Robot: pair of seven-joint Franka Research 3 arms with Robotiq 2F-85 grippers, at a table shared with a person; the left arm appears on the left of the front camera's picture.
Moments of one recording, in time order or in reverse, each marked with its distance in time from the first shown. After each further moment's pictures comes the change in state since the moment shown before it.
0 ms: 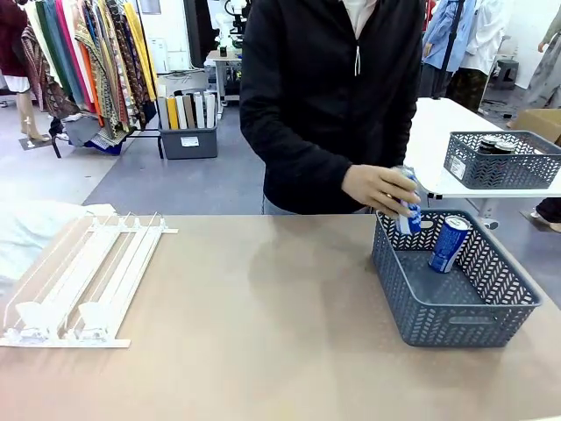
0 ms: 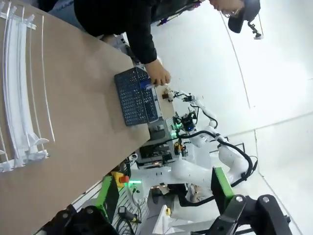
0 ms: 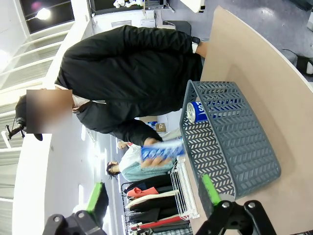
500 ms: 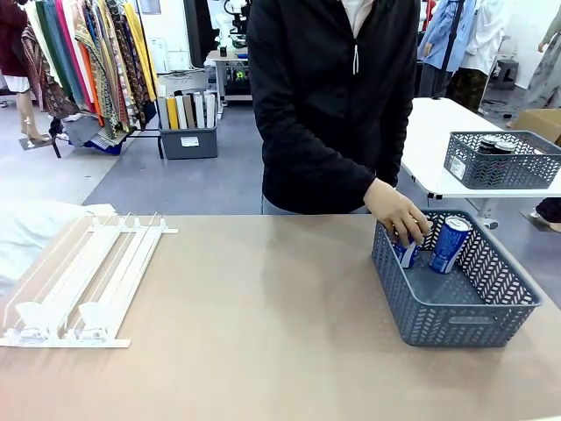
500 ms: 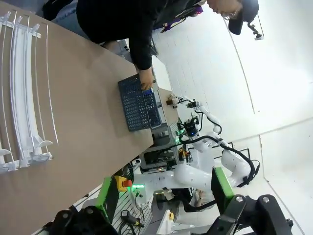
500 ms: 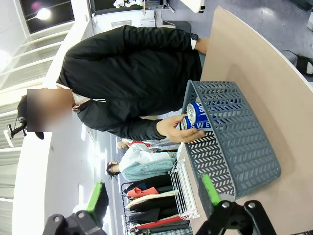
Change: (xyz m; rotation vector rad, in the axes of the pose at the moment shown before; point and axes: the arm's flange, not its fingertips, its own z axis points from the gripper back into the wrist) left arm -0.002 -0.015 0.013 0.023 -0.035 -0.014; right arm 0.000 0.000 0.000 0.000 0.000 0.000
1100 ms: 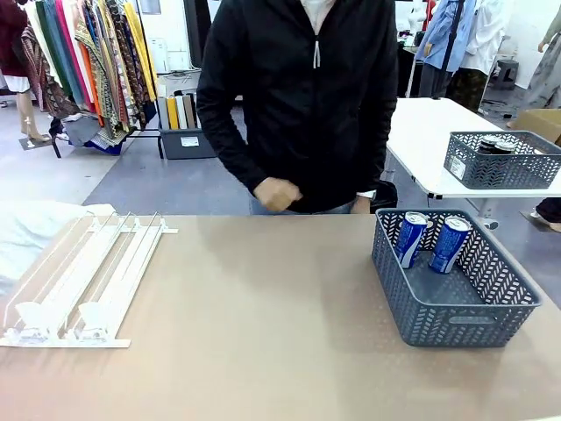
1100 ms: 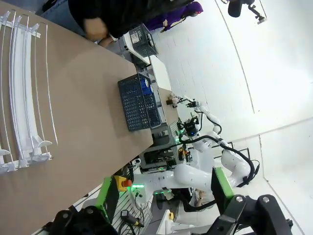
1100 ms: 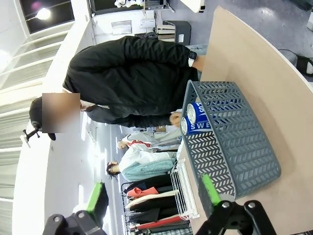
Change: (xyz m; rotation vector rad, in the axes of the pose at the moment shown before) left arm 0.000 0.000 -0.002 -0.001 0.002 0.001; right arm 0.000 0.000 0.000 0.000 0.000 0.000
